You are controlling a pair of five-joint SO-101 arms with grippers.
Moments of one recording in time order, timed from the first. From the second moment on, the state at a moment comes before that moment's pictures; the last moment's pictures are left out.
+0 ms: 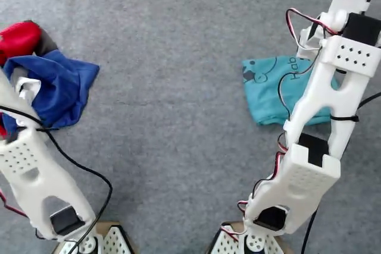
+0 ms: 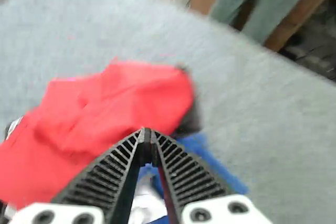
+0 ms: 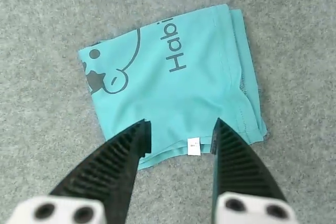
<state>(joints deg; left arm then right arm) -30.5 33.9 -92.8 100.4 2.9 20.6 21.4 -48.3 100.8 7.5</state>
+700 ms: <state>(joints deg) -41.0 7.5 -24.0 71.3 3.6 16.8 21.3 -36.9 100.8 7.5</state>
